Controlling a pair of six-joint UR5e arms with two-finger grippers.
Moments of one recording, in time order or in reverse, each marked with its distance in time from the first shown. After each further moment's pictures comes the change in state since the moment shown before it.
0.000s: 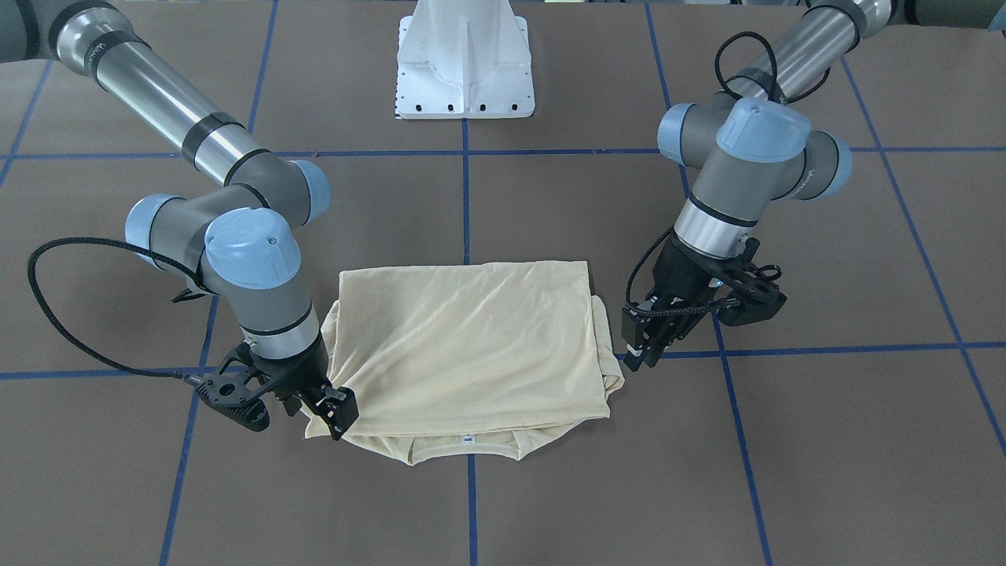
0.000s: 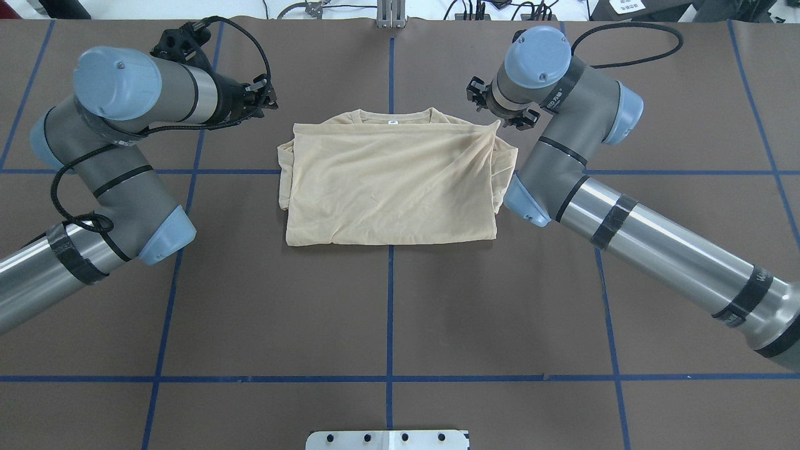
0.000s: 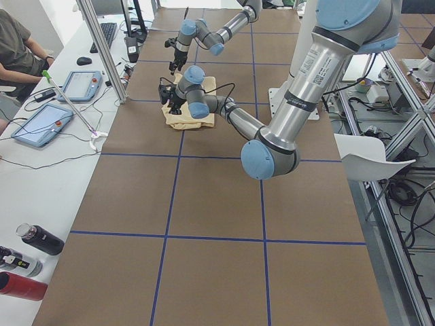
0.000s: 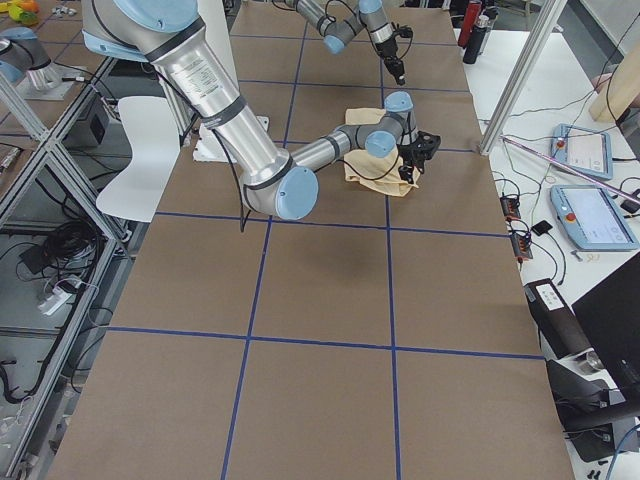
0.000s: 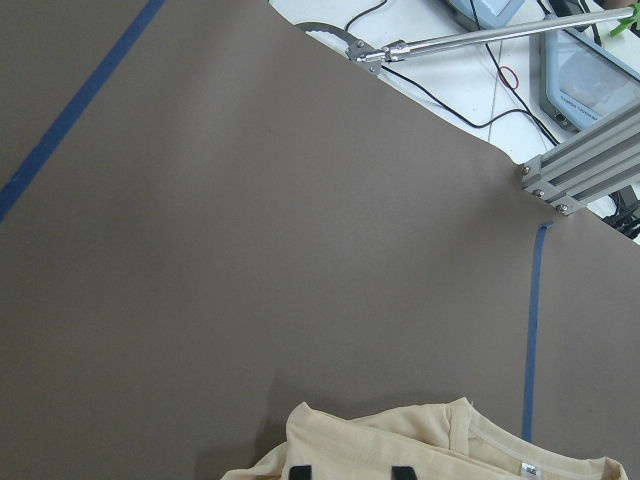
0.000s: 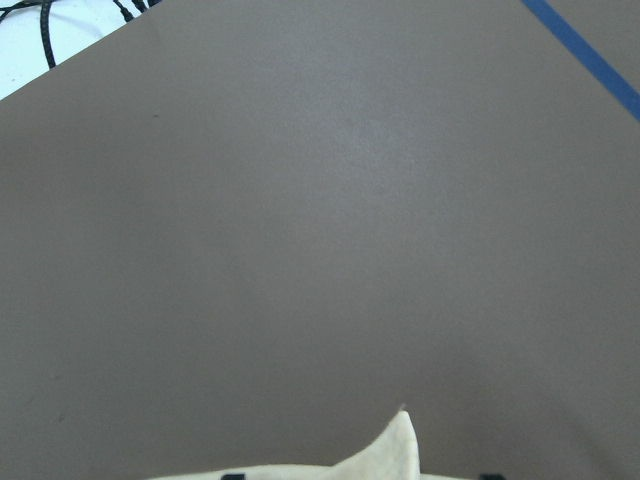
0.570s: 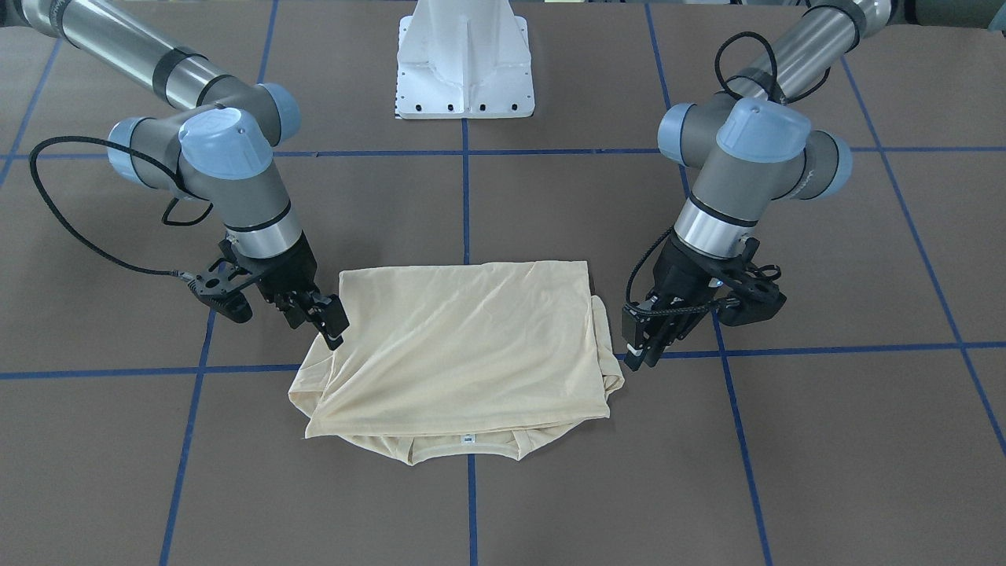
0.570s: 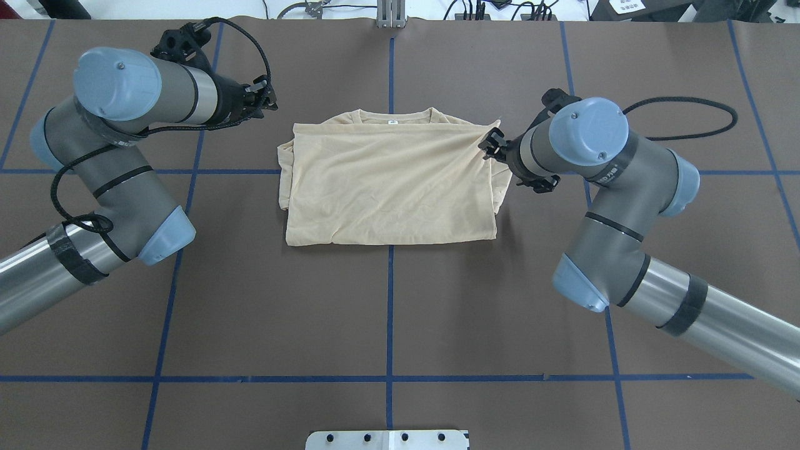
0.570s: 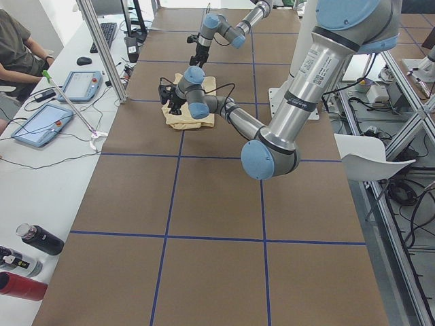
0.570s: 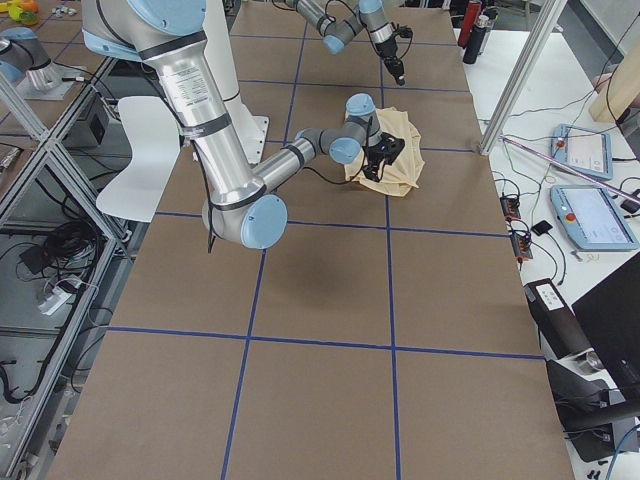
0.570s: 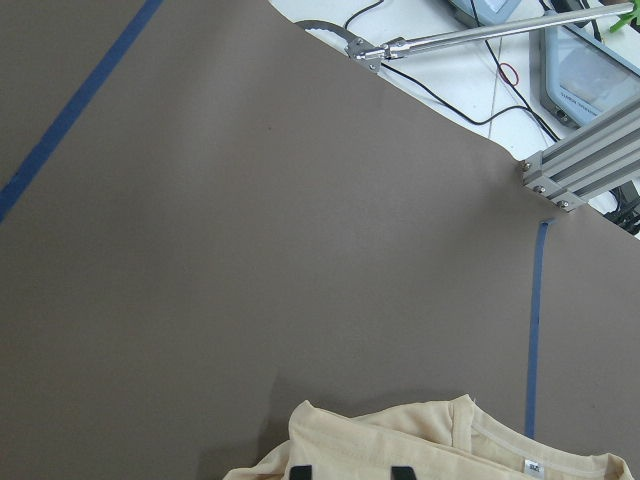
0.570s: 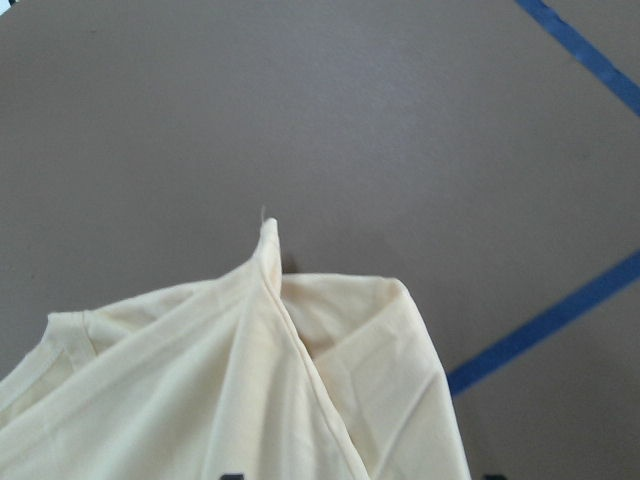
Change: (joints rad) left arm -0.001 0.001 0.000 0.000 -0.001 0.007; right arm -0.123 -0.257 0.366 -0.016 -0.030 0.223
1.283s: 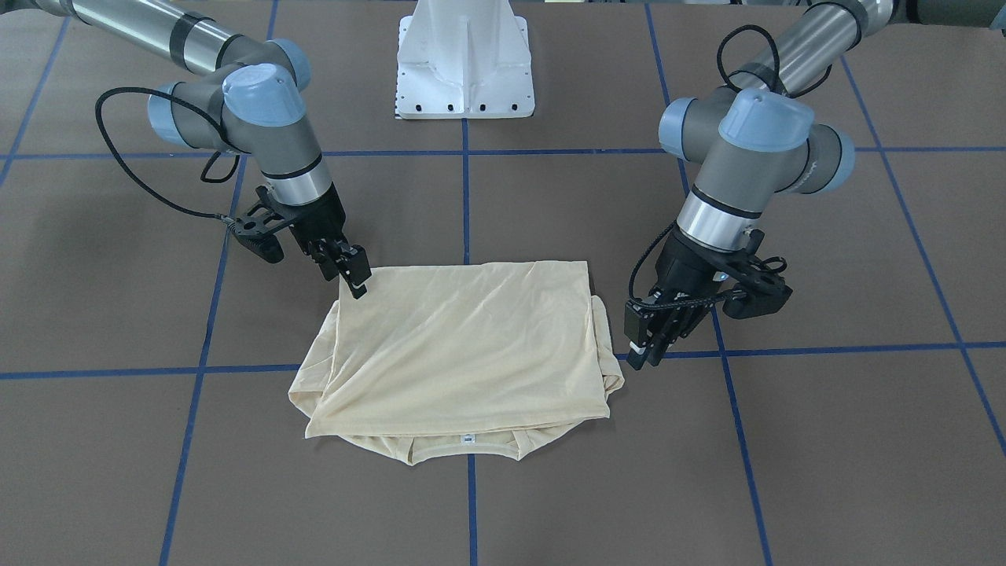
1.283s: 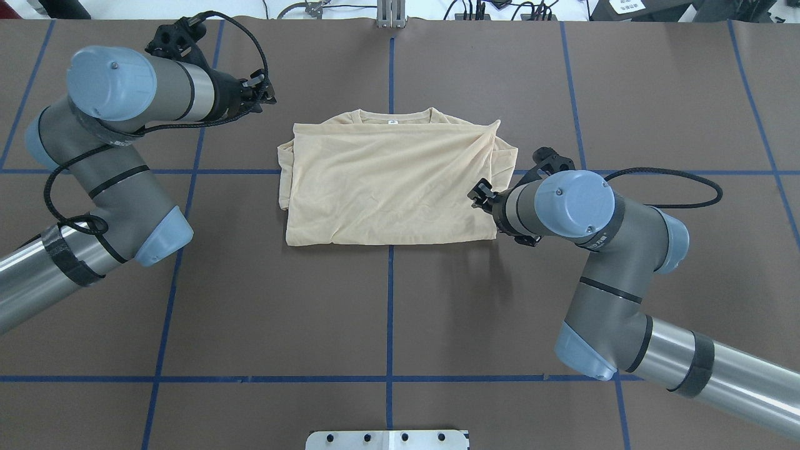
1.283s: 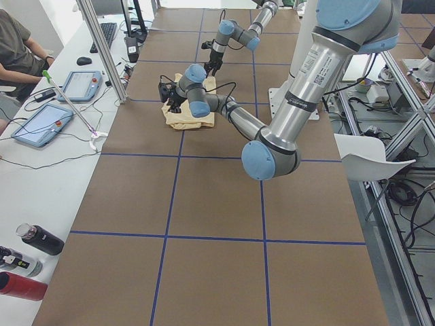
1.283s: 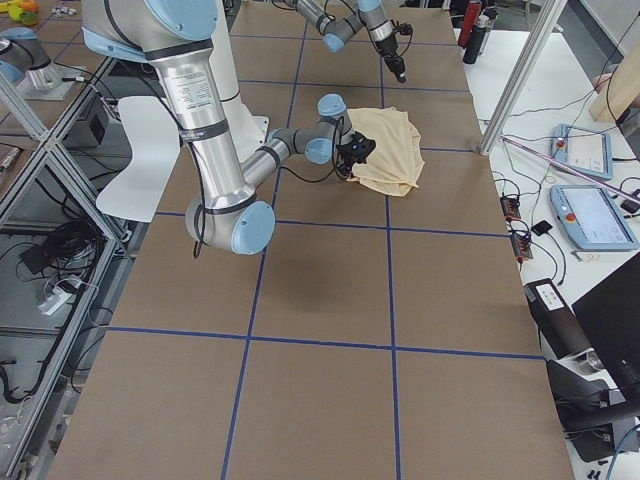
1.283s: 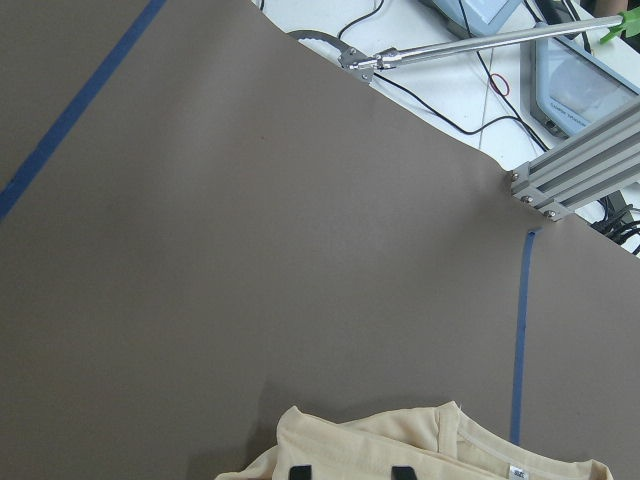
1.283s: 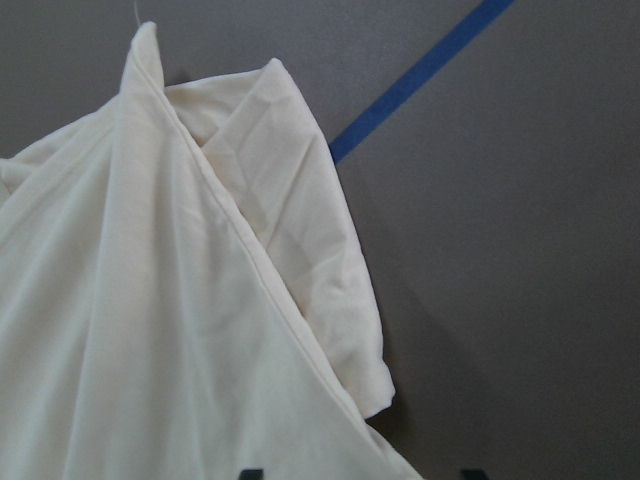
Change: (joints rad) left arm -0.001 0.008 -0.029 0.001 0.029 -0.011; right arm -0.121 -0.054 0.070 -0.003 -0.075 0.139
